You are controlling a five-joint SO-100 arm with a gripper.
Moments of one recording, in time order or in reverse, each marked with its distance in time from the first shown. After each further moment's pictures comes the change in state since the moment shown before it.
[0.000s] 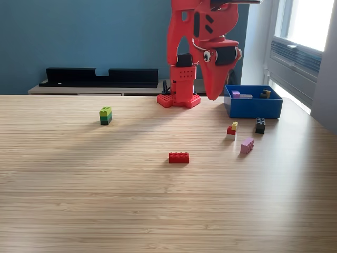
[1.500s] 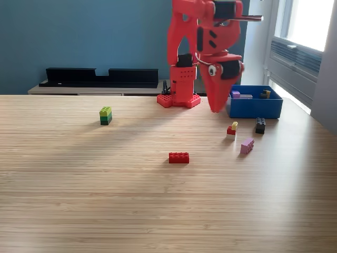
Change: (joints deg) arm -7.1 -0.1 11.8 -12.0 -6.3
